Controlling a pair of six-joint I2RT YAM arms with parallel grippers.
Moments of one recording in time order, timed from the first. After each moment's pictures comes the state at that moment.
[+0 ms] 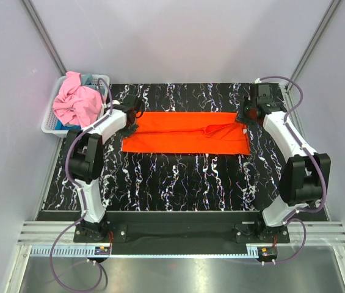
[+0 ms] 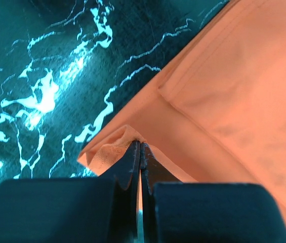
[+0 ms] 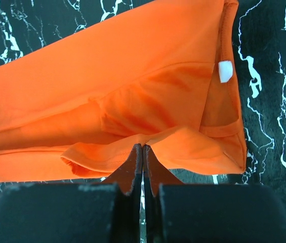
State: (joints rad) left arm -0.28 1.93 1.45 -0.74 -0.46 -1.00; right arm 0.12 1.62 1.37 -0.57 -0.01 0.48
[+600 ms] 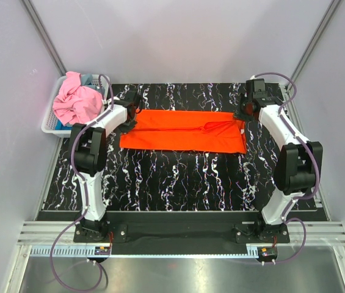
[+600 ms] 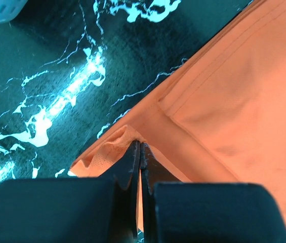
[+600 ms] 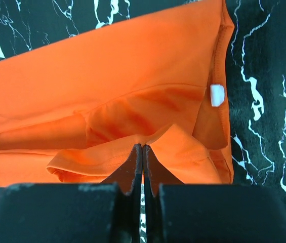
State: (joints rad) left arm -0.24 2.06 1.58 -0.76 -0.48 -0.96; right arm 0.12 1.76 1.47 -0.57 0.00 0.44
